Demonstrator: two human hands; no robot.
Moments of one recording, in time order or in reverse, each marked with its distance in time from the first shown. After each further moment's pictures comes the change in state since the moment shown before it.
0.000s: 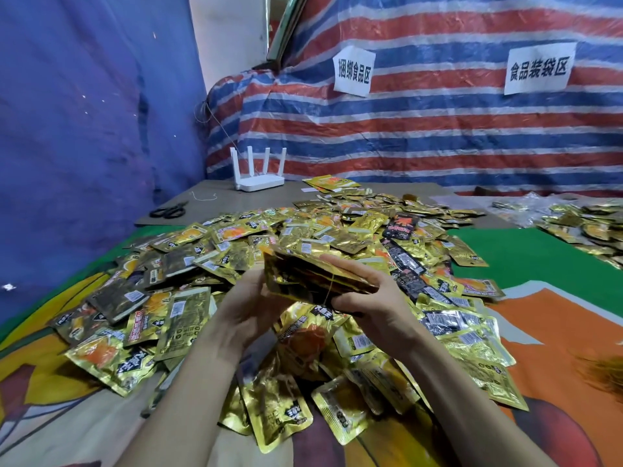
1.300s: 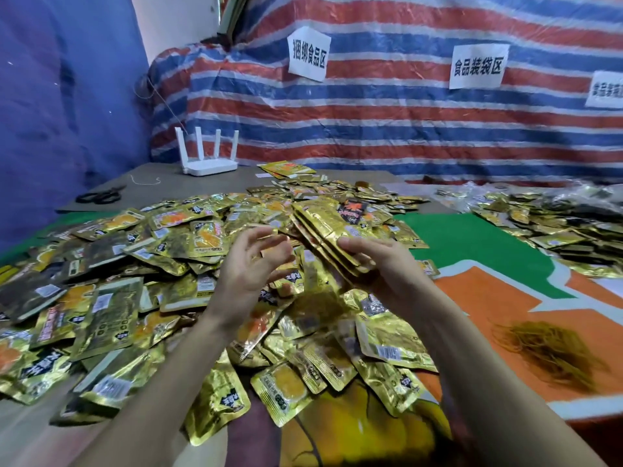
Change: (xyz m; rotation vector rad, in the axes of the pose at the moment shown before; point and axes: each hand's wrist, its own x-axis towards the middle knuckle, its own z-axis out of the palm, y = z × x) left_hand -0.002 -0.030 0.058 0.347 0.028 0.307; right_hand -0.018 -0.052 -0.065 -0.068 0.367 0.219
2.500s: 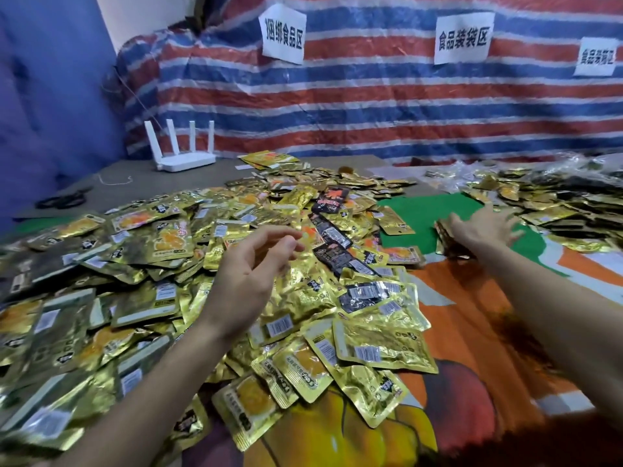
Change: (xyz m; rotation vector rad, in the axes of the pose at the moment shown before) left_hand 0.001 0.001 0.046 0.276 -0.104 0.114; right_hand 0.095 -0.024 -0.238 -1.323 1.049 0.205
